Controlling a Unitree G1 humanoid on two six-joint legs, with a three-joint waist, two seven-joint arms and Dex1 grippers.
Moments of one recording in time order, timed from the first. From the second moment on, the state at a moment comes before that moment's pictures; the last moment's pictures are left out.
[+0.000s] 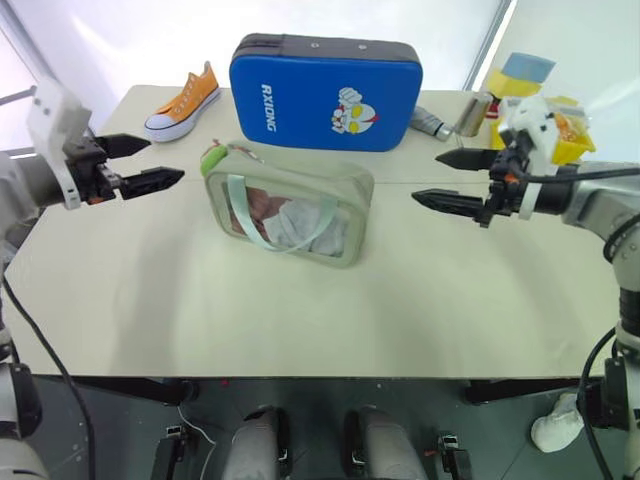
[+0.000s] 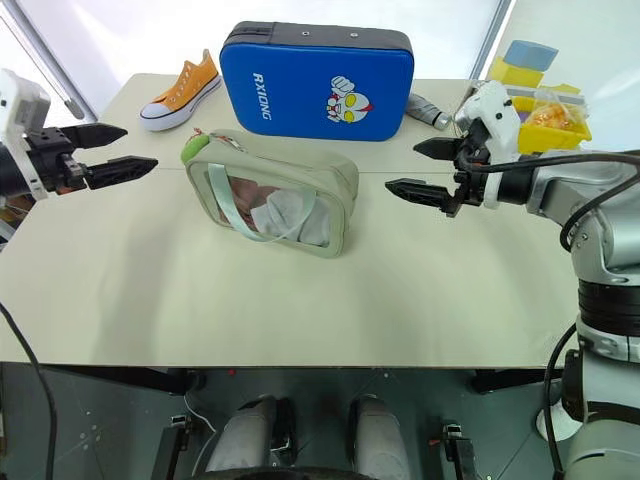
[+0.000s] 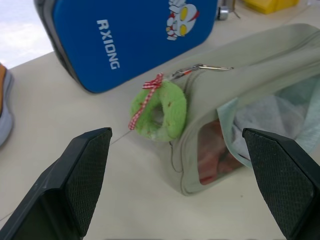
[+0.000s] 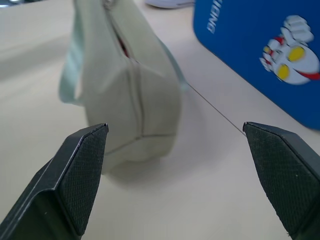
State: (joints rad) left arm -0.71 1.02 0.22 0.11 -0.49 0.72 -1.04; right arm -0.76 -0.88 -0.11 -0.15 0.55 0.88 0.98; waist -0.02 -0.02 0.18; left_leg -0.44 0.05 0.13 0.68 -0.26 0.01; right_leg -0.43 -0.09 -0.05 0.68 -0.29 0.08
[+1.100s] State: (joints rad) left arm -0.59 0.99 0.27 -0.14 -0.57 0.78 -0.91; right arm -0.94 -0.57 0.31 -0.03 0.25 0.60 0.90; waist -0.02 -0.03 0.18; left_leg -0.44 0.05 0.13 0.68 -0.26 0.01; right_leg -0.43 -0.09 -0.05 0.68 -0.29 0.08
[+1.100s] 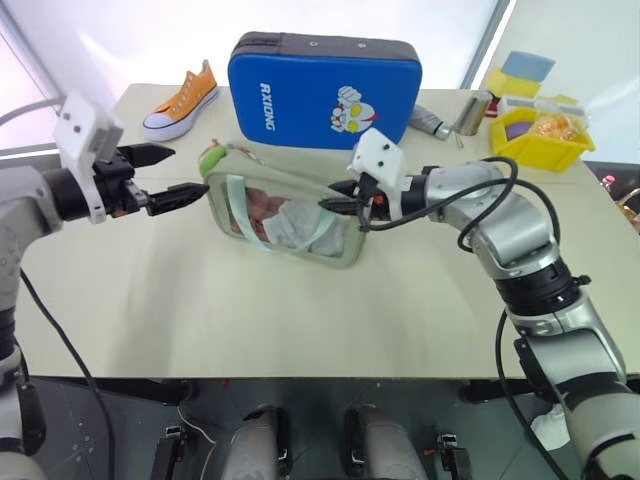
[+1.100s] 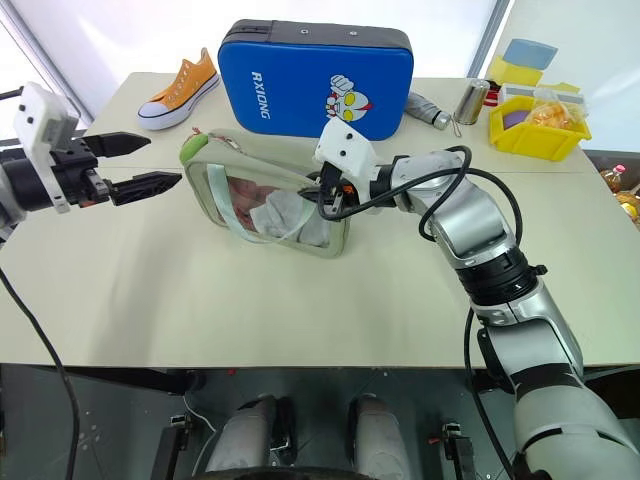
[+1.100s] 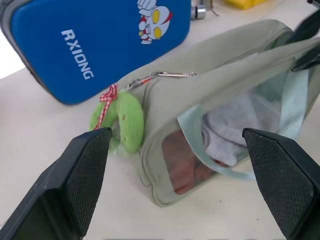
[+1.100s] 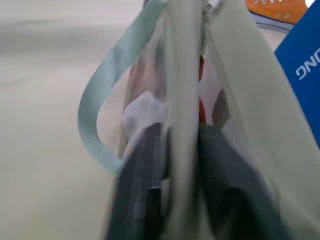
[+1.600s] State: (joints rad) left arm -0.55 1.00 0.30 -0.15 -0.58 0.78 -0.89; right arm -1.00 -0.60 0.29 0.29 0.18 0.10 1.20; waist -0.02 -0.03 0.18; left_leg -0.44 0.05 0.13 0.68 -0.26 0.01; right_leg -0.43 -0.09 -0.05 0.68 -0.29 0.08
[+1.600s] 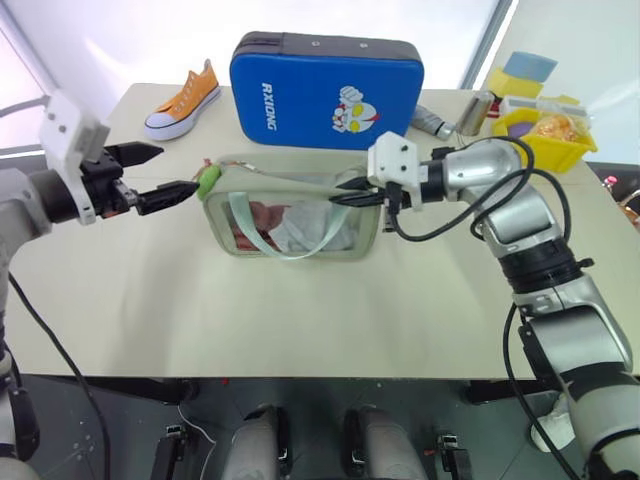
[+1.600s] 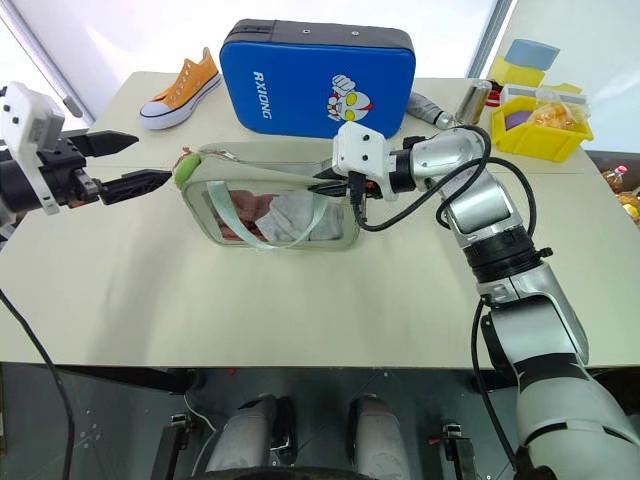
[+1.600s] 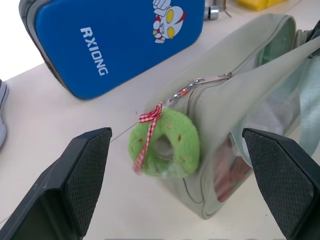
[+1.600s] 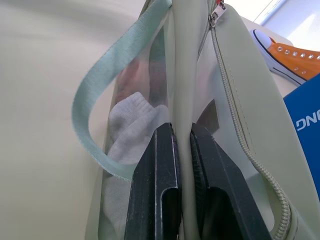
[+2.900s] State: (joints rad) left arm -0.65 0.82 0.18 0.03 -0.51 0.69 -0.84; right arm -0.82 -0.66 0.15 -0.06 0.26 0.49 1.09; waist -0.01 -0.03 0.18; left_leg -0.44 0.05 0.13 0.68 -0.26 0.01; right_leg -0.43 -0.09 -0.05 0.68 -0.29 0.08
